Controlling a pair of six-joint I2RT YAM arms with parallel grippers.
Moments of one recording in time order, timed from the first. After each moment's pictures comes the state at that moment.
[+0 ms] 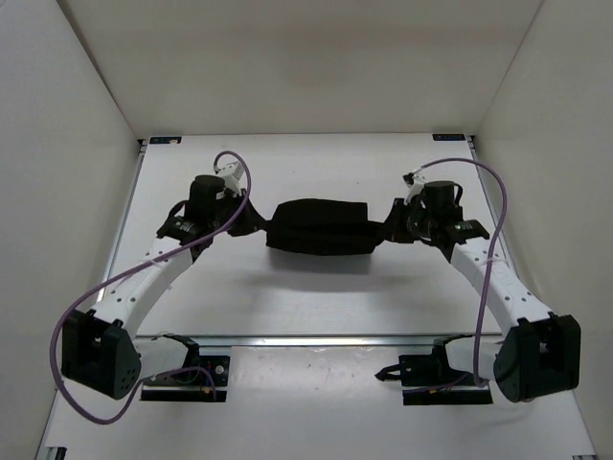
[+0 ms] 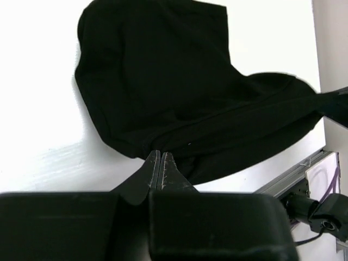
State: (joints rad) left arm -0.36 1.19 0.93 -0.35 0.27 -0.50; right arm 0.20 1.16 0.85 -0.42 -0.40 0.30
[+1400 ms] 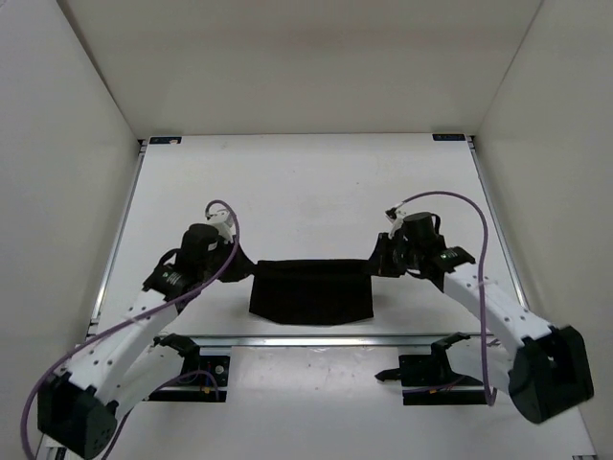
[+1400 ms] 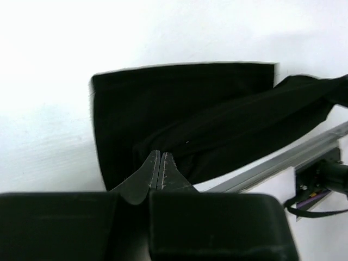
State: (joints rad) left arm -0.45 0.78 0.64 -0.47 0.16 -0.52; right arm 0.39 0.99 0.64 -0.41 -0.41 0.47
